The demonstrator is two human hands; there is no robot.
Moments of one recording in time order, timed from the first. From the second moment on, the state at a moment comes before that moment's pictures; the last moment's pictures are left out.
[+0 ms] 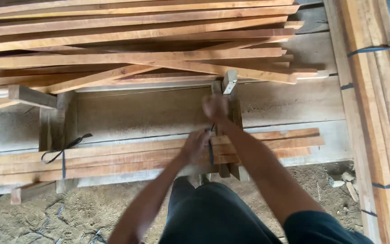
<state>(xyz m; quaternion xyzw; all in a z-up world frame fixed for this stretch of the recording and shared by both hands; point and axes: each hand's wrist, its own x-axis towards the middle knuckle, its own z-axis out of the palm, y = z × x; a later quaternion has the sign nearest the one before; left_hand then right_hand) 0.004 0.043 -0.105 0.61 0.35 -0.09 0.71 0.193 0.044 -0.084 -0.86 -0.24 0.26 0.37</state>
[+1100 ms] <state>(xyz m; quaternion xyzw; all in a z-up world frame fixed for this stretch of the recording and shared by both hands) 0.051 0.070 -0.097 0.58 0.48 0.04 0.66 0.143 -0.099 0.011 -0.75 -0.47 0.43 0.19</state>
